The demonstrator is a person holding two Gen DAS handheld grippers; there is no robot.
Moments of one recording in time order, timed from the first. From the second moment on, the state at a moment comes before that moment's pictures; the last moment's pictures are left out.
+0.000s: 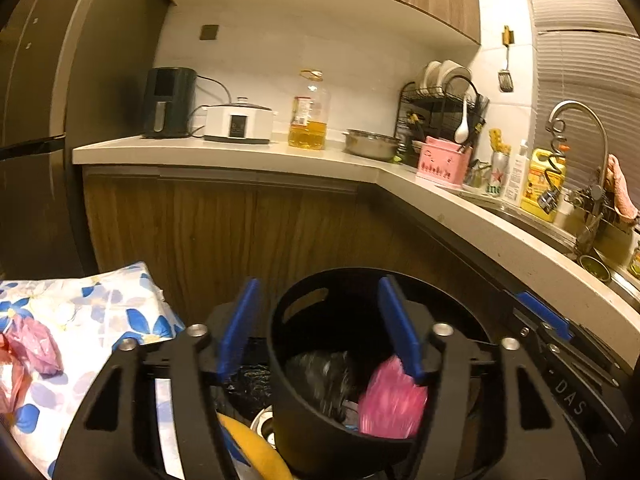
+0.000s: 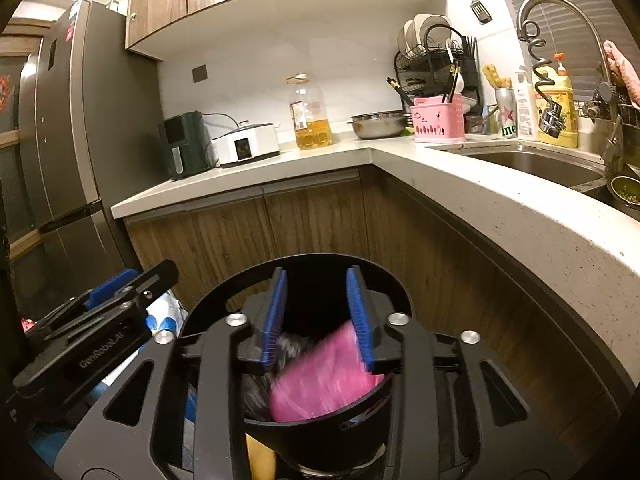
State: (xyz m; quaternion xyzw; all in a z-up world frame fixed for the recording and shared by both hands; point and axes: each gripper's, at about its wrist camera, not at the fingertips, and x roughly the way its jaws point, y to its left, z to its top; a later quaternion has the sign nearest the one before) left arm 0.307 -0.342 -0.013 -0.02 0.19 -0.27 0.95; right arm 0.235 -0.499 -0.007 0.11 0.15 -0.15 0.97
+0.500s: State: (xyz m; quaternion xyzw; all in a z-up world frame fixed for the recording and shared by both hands) left arm 0.280 -0.300 -0.022 0.00 0.20 -0.22 0.96; right arm 0.209 -0.473 -0.008 0.11 0.16 -0.16 0.97
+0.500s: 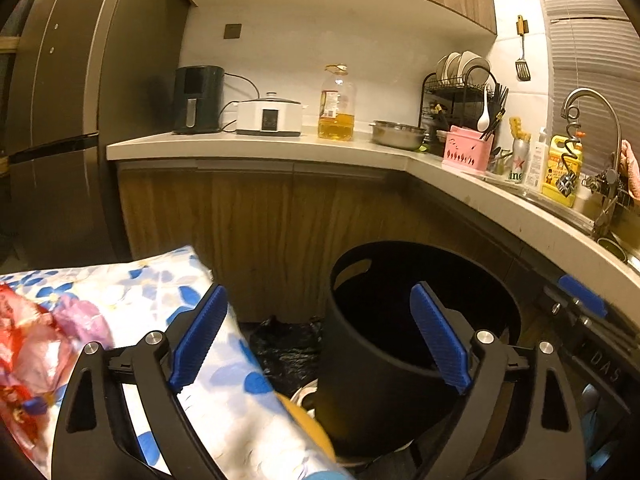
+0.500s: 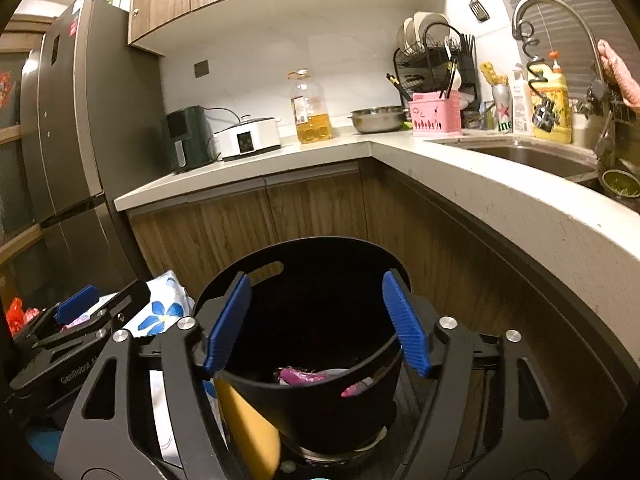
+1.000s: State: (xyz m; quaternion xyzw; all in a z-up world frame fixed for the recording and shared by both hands) left arm 0.229 -0.222 -0.018 -0.02 0.18 -0.15 0.97; right arm 0.170 -0.423 -0.002 0.10 0.15 -0.16 0.97
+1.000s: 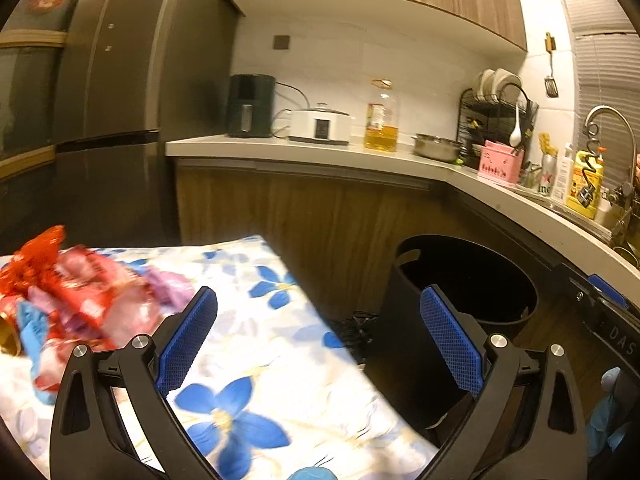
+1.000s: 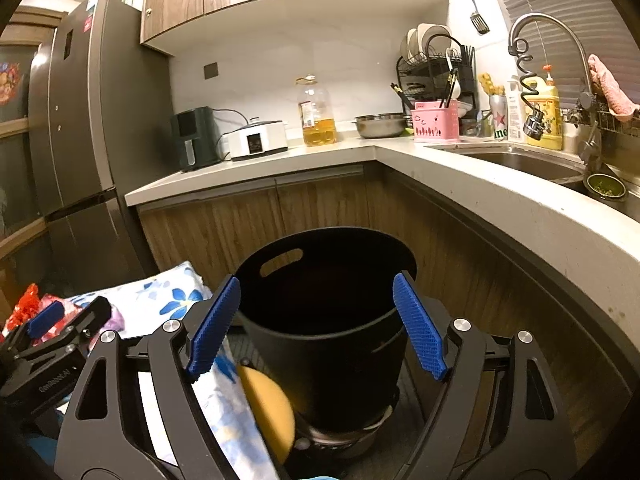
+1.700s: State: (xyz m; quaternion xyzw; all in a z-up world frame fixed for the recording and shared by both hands) left arm 0.185 -0.080 -0.043 -0.02 0.18 0.00 0.98; right arm 0.162 -0.296 -0.021 0.07 0.17 -0.05 0.98
